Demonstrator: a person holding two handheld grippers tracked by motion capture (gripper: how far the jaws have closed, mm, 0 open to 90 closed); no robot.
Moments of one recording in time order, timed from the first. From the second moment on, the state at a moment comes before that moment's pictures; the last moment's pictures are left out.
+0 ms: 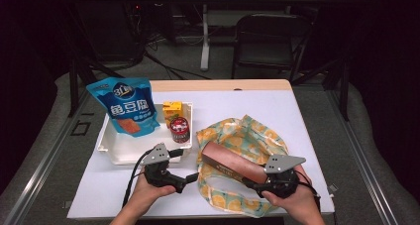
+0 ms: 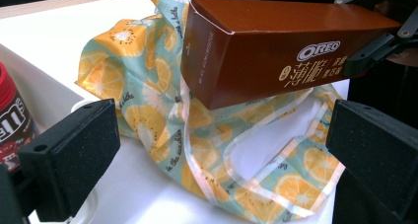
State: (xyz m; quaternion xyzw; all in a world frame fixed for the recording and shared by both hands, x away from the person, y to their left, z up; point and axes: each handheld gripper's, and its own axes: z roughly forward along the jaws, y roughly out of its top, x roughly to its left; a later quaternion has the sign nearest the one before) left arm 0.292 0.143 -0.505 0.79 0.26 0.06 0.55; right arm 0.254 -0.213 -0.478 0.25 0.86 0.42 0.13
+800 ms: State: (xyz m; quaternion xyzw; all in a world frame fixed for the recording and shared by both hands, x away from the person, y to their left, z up) left arm 0.287 0.153 -0.512 0.79 0.23 0.04 0.56; right arm 0.268 -0.171 -0.478 0.15 0.88 0.45 0.07
